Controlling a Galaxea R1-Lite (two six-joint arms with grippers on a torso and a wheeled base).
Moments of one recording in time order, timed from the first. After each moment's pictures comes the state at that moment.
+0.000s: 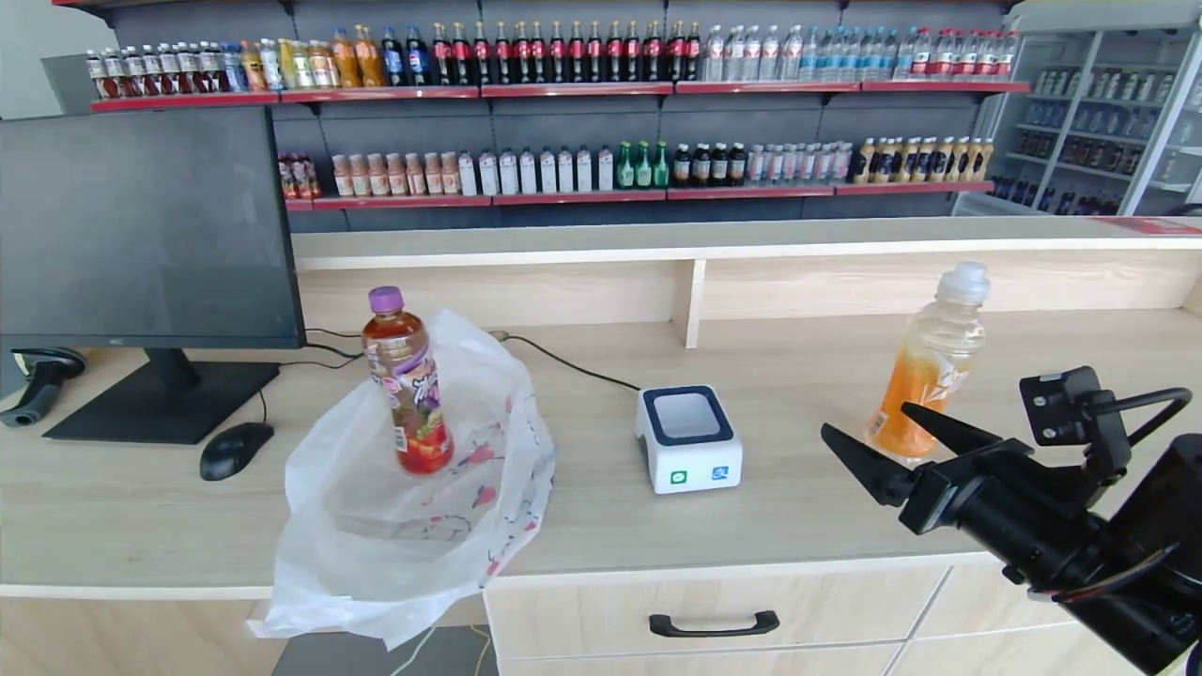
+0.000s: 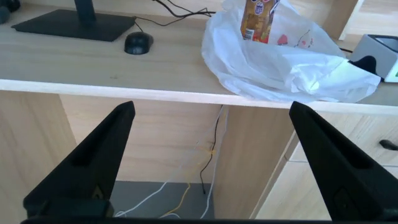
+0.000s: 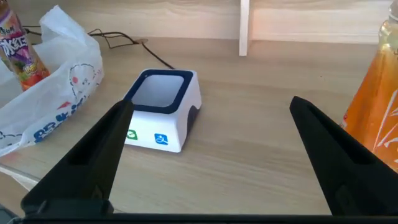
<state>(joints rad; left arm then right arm) 0.00 0.00 0.00 0.00 0.00 -0.02 0.34 1.70 -0.16 -1.57 0.05 0.08</state>
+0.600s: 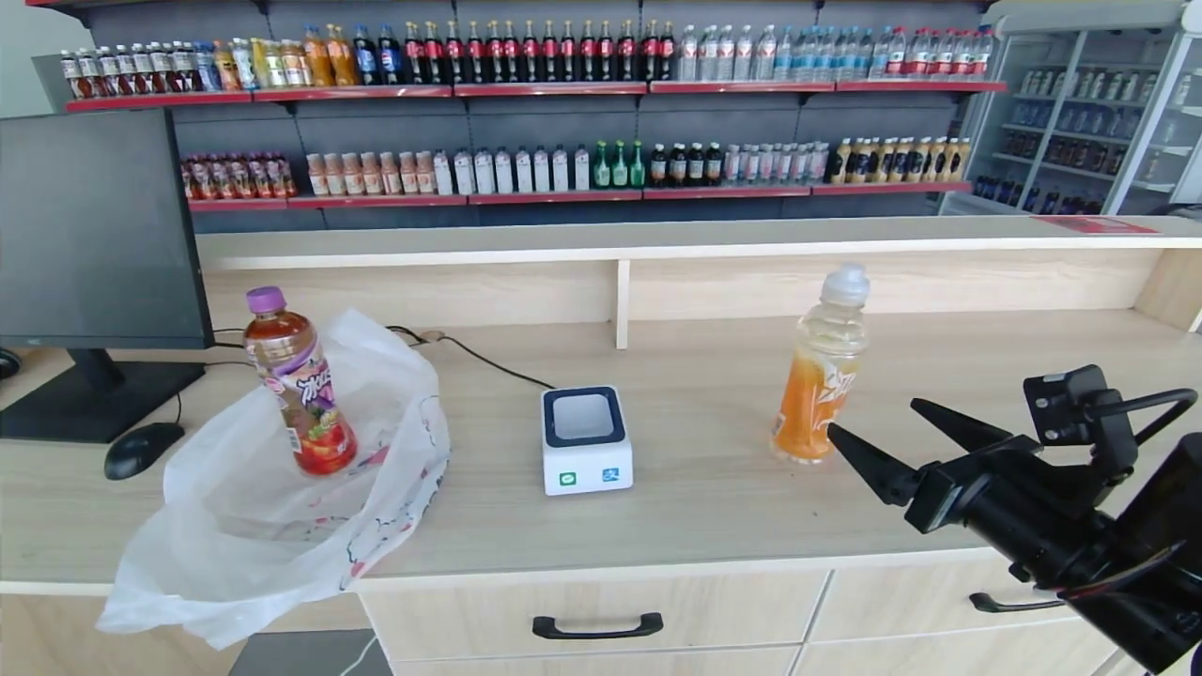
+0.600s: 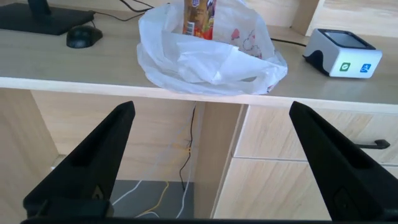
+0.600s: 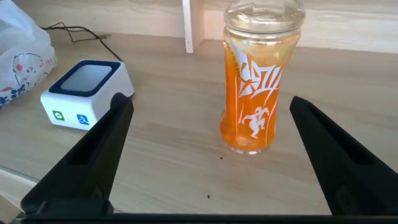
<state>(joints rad) 0.00 0.00 0.00 0.00 0.00 -0.02 0.32 1.70 -0.16 -1.57 0.05 0.03</state>
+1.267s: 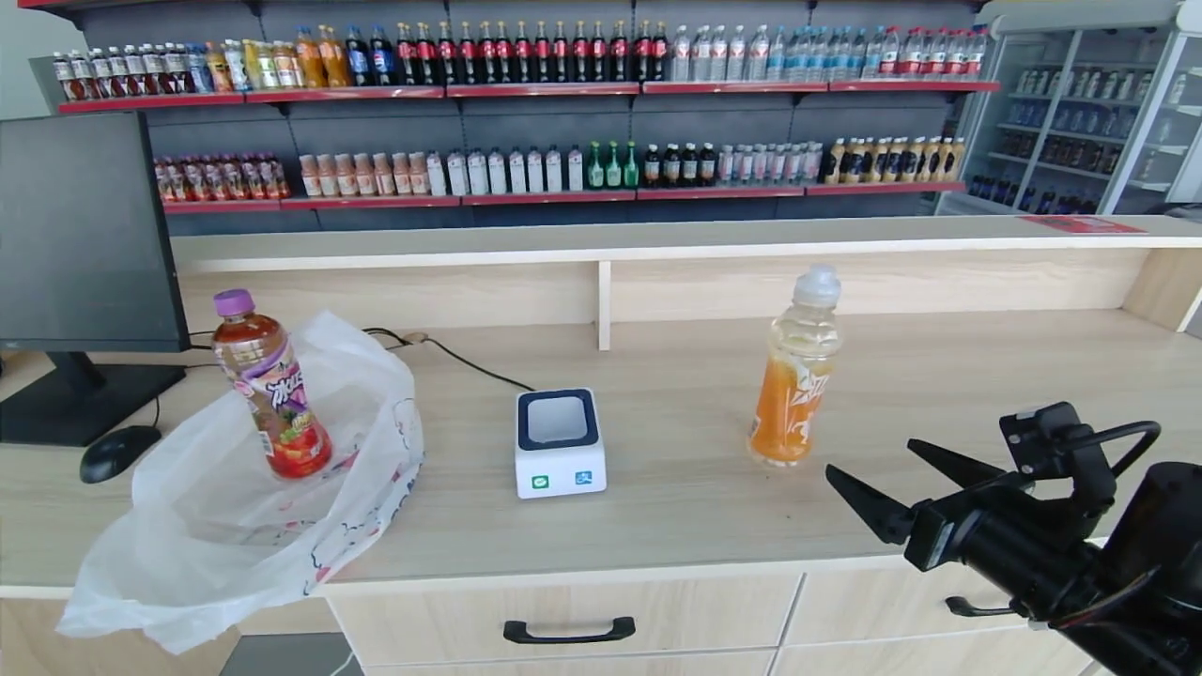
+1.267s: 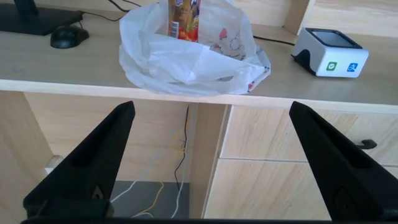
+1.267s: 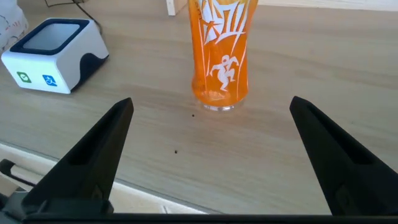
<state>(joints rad) 0.00 0.00 0.00 0.00 0.00 -0.02 0.32 1.75 -0.08 -1.57 0.05 0.02</state>
